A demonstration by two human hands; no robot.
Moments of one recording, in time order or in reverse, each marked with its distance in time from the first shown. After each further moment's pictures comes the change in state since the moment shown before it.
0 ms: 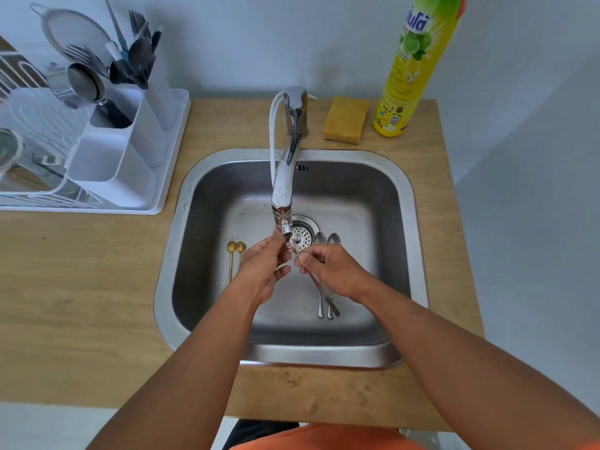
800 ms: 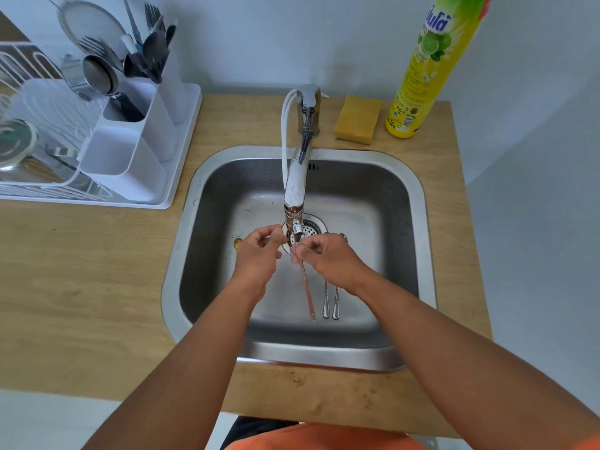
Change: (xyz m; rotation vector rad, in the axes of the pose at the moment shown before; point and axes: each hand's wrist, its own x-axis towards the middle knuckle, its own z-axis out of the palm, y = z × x) left_hand -0.001 0.007 -0.017 0.291 0.129 0.251; right_hand 0.015 -0.018 0.010 0.066 0.026 -0.015
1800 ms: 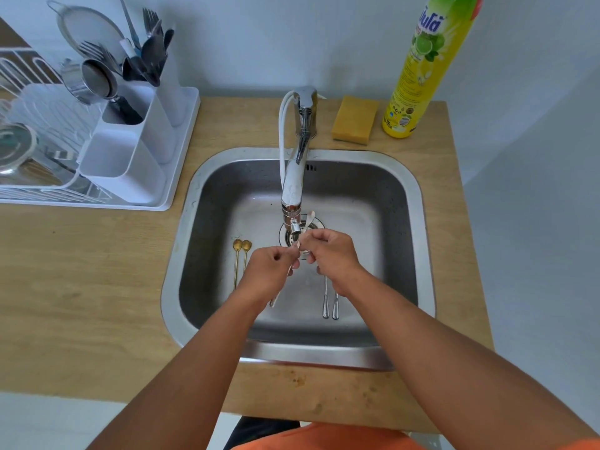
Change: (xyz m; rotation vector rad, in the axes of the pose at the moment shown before) left_hand -0.020 -0.003 0.001 0.342 -0.160 0.036; right_hand 0.001 -0.010 0.012 0.285 0.308 0.253
